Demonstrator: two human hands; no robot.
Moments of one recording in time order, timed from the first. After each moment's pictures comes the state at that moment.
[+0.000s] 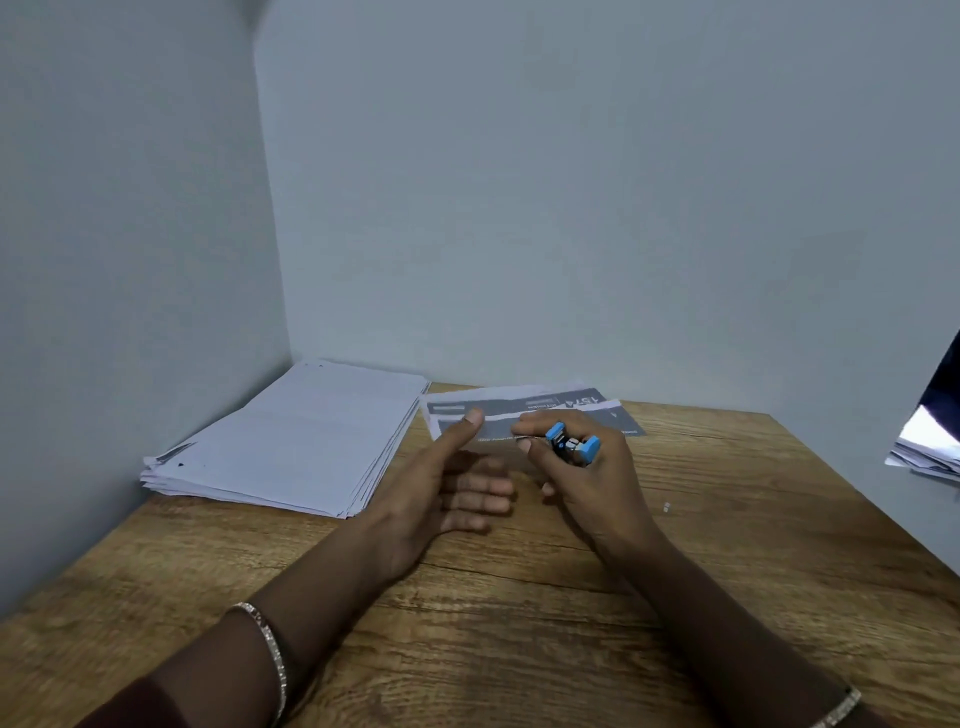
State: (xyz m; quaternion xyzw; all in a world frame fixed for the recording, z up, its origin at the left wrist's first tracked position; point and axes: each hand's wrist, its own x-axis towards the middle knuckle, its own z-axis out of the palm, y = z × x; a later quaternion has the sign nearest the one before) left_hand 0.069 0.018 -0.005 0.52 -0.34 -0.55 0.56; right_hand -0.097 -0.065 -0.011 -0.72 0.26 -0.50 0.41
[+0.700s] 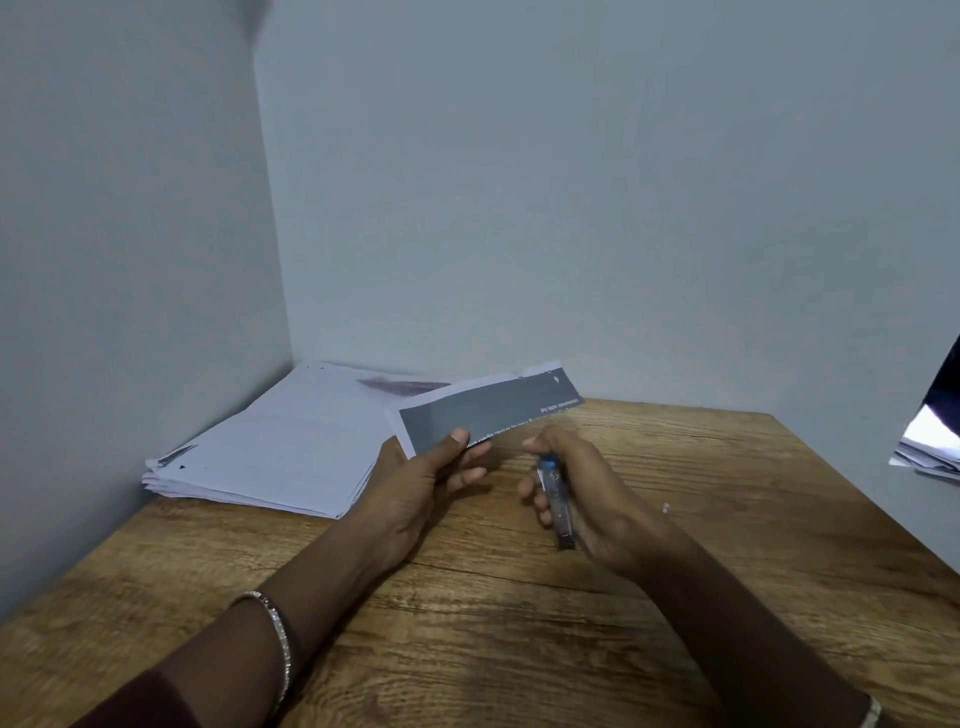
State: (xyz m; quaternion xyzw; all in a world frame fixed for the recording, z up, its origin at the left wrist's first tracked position) left_hand 0.072 0.013 -0.009 0.40 -0.27 -0.48 0.74; right_hand -0.093 -0.056 0.008 -0.59 0.40 -0.29 0.64
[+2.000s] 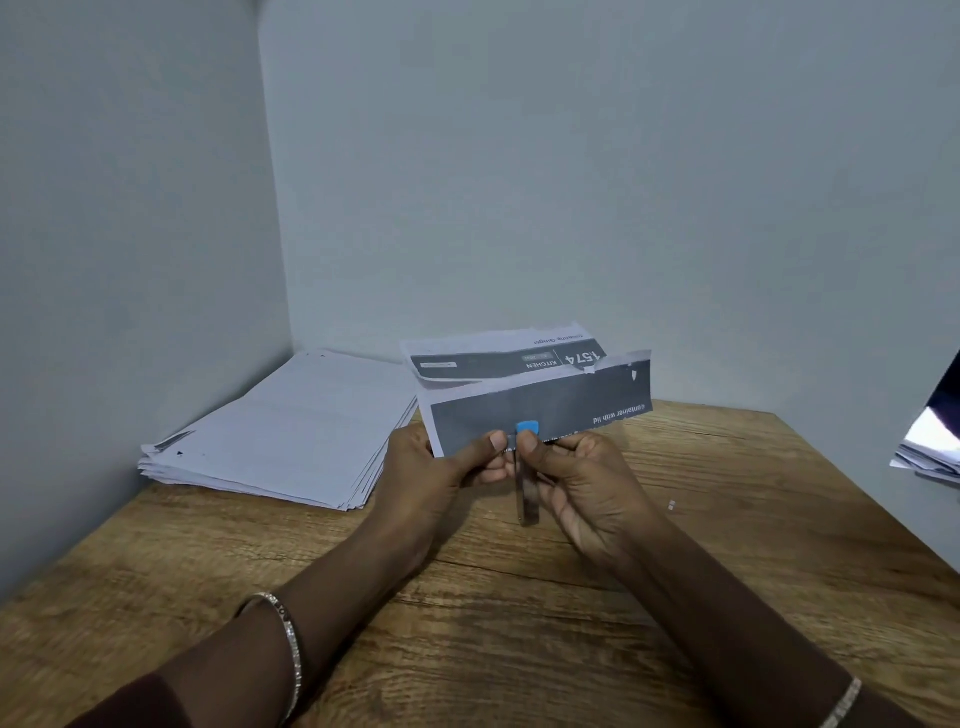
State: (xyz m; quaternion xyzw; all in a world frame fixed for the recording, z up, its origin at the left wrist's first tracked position) left_hand 0.056 0.019 -0.013 0.42 -0.38 -0.38 0.73; right_hand -0.083 -0.057 -0.005 -0.48 0.19 -0.41 0.75
